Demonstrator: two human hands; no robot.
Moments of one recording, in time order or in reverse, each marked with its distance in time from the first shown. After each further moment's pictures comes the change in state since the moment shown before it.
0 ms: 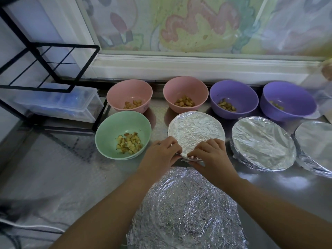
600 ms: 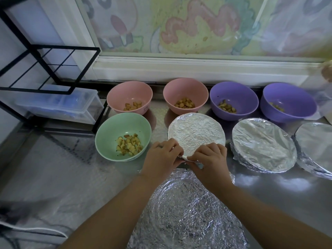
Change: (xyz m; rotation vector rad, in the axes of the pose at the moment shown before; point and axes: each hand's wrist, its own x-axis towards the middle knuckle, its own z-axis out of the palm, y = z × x) left_hand 0.000 0.006 0.005 0.112 0.052 -0.020; right_hand -0.004 -0.016 0.010 0.063 0.119 0.150
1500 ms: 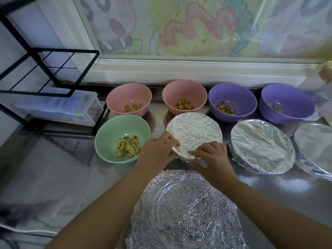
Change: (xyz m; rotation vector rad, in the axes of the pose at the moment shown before) left_hand 0.016 -0.013 -0.018 -0.033 -0.114 -0.062; right_hand 0.004 0.022 -0.005 0.044 -0.087 -0.051
